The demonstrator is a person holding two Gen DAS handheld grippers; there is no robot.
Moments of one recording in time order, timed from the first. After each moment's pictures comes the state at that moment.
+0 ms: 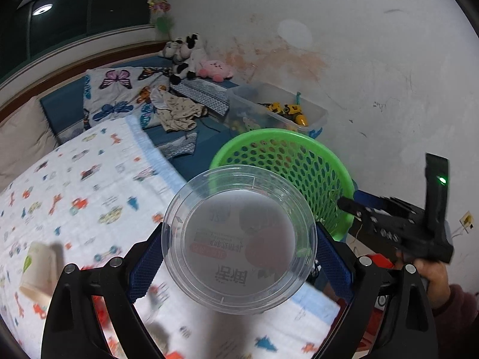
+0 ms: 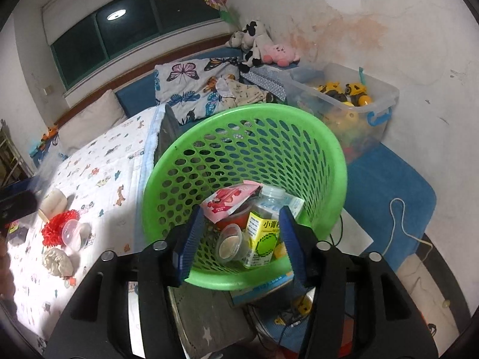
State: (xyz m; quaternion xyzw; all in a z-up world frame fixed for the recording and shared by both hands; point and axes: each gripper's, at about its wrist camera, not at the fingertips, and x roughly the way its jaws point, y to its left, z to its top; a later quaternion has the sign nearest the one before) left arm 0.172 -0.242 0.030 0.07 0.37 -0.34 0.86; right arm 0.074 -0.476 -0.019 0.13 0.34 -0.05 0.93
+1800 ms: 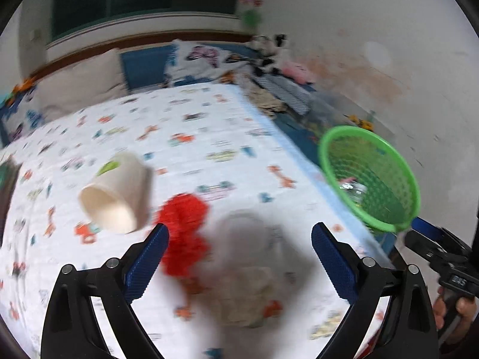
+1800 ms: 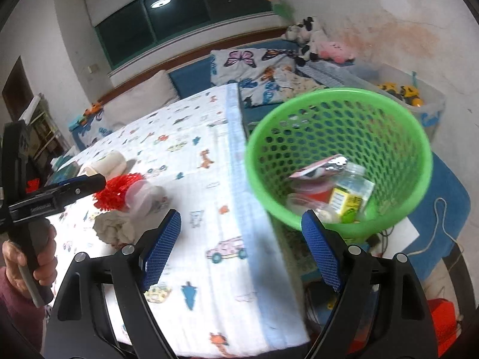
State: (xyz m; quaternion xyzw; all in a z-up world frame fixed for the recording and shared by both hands) left arm 0.168 -0.084 -0.020 -0.01 0.39 -0.17 0.90; right arm 0.068 -0.359 -0.021 0.11 0.35 0.06 0.93
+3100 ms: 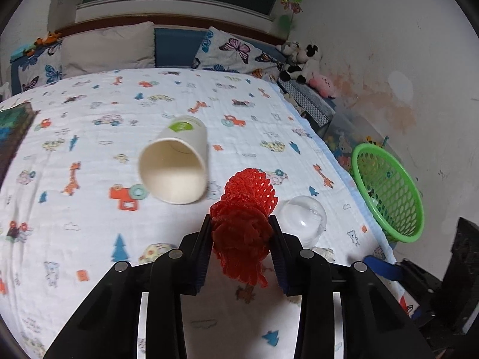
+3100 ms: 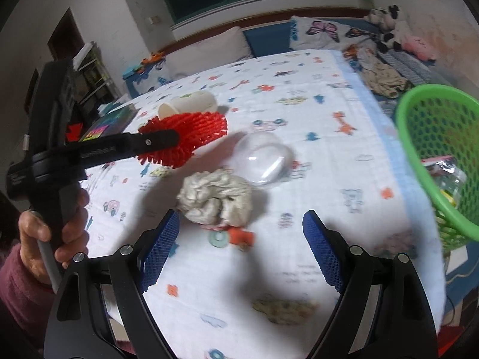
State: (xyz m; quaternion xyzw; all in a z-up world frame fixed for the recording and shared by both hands) left arm 0.170 -0.007 -0.041 -0.09 0.41 -0.16 0.89; right arm 0.096 -0.214 -0.050 0.06 0.40 0.22 0.89
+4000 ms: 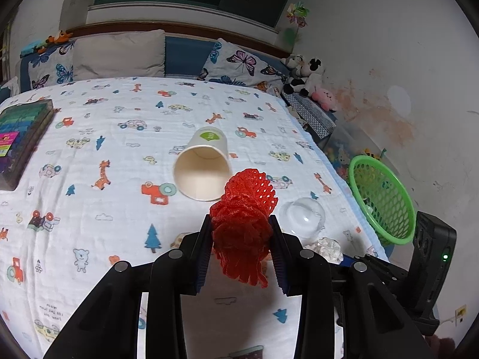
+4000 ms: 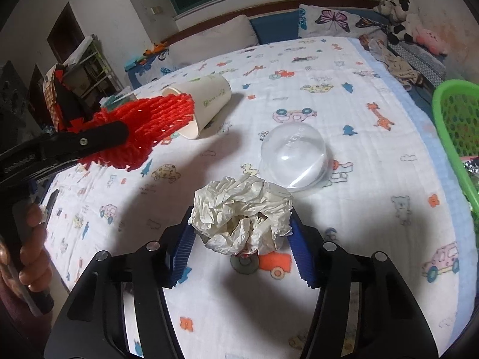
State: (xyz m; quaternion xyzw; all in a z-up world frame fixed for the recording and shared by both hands) left arm 0.143 0.022 -0.024 -0.11 0.39 -0.15 0.90; right arm 0.113 -0.194 -0.063 0.07 0.41 0.22 0.88
